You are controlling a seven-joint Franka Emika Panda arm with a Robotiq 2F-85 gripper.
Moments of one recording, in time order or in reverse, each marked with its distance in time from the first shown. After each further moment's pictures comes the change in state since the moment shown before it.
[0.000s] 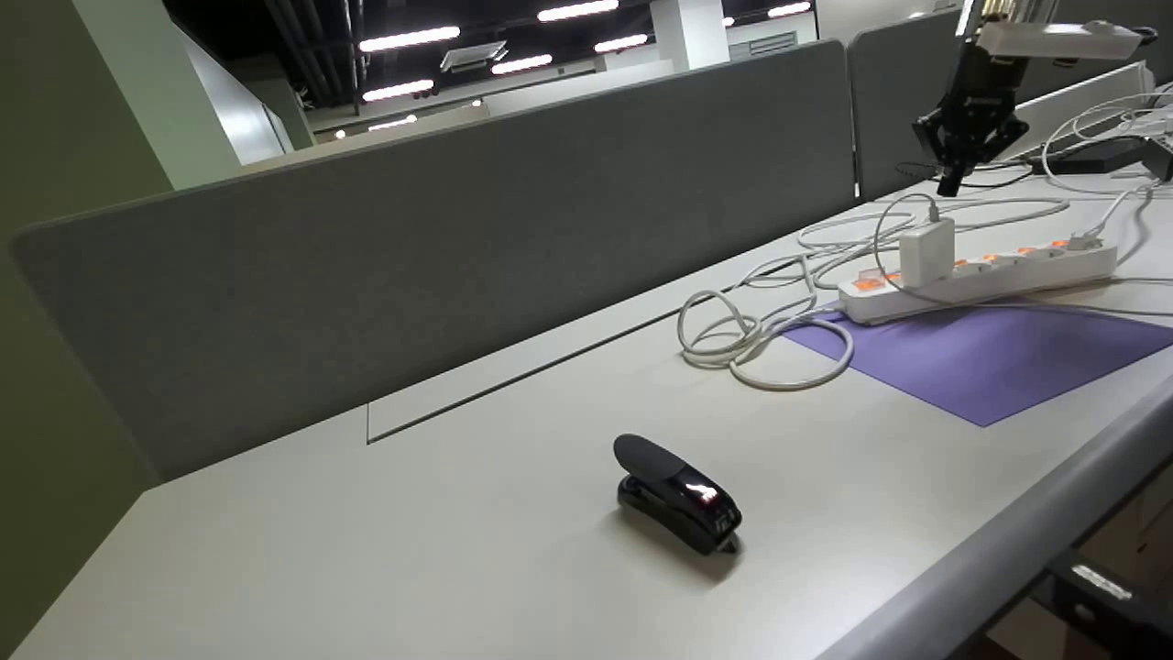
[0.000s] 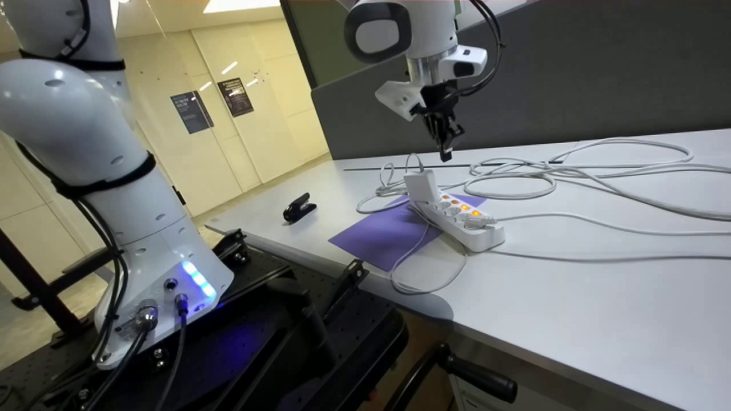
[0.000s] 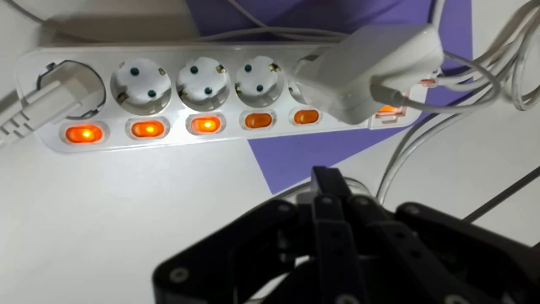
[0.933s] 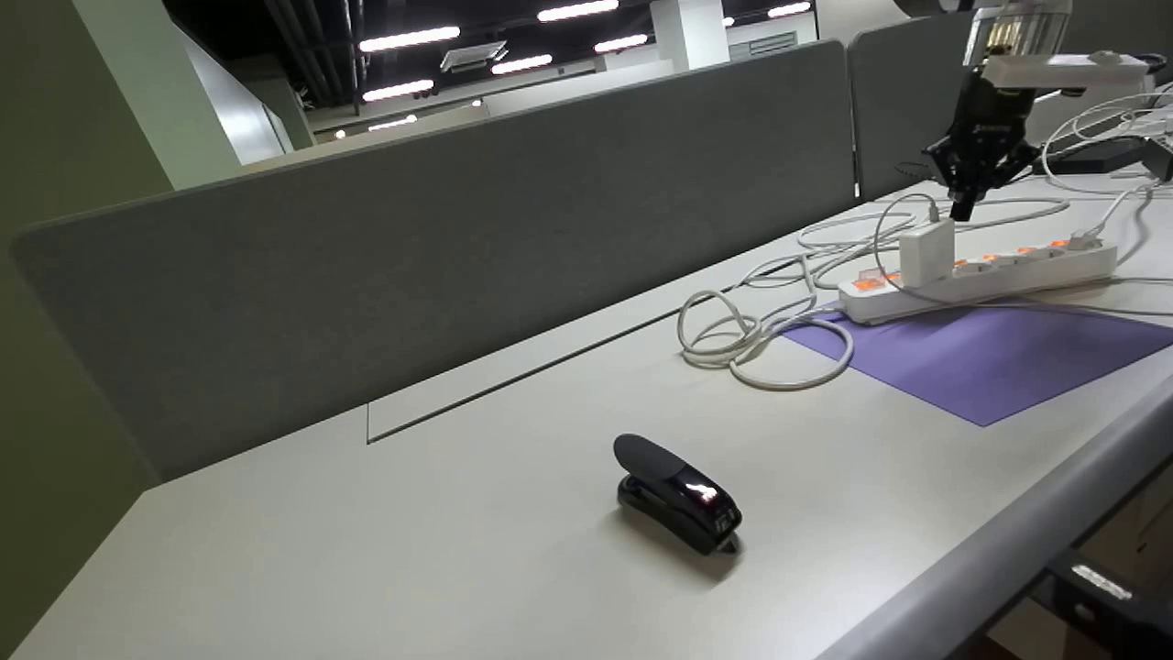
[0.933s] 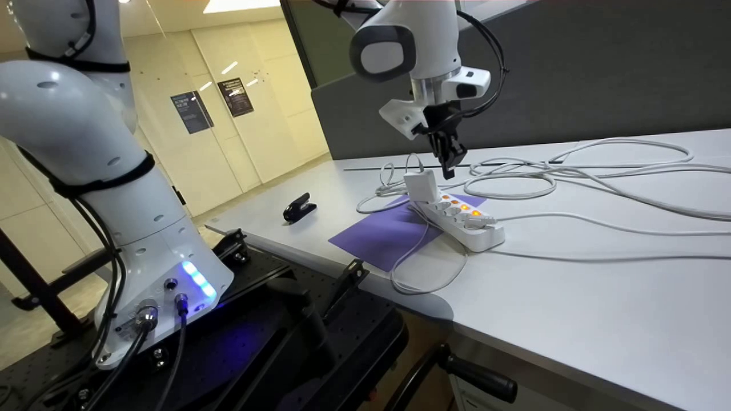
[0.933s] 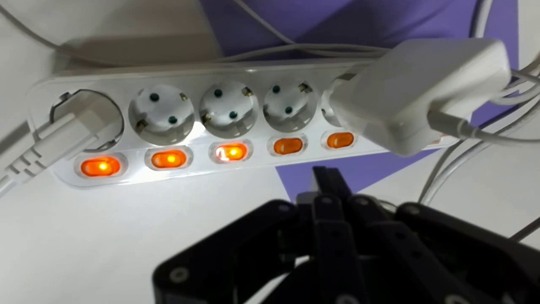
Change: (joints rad) arm -0.050 0.066 0.051 0.000 -0.024 0.060 0.023
